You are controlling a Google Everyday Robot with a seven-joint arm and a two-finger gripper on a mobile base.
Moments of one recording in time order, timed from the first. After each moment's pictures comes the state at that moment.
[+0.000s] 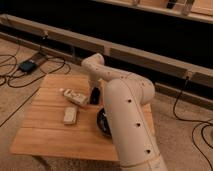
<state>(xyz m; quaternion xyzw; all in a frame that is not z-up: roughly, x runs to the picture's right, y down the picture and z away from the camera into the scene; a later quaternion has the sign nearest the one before) -0.054 0.022 0.994 -0.23 -0.23 -0.69 0.65</state>
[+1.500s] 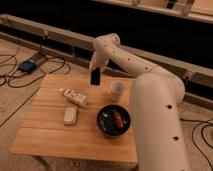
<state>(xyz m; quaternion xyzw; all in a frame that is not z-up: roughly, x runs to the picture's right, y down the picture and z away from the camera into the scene) -0.038 -0.121 0.901 -0.01 -0.23 -0.68 0.70</state>
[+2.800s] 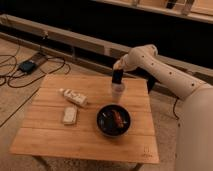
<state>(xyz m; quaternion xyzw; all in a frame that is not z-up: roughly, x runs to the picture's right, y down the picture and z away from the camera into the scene) 0.106 -0.113 0.885 0.07 -0.15 -0.64 0.75</state>
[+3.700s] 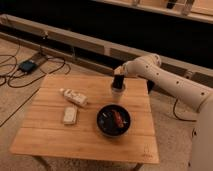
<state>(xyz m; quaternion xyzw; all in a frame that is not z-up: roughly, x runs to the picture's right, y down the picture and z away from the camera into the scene) 0.101 -0.085 0.873 0.10 -0.15 -0.64 0.75</state>
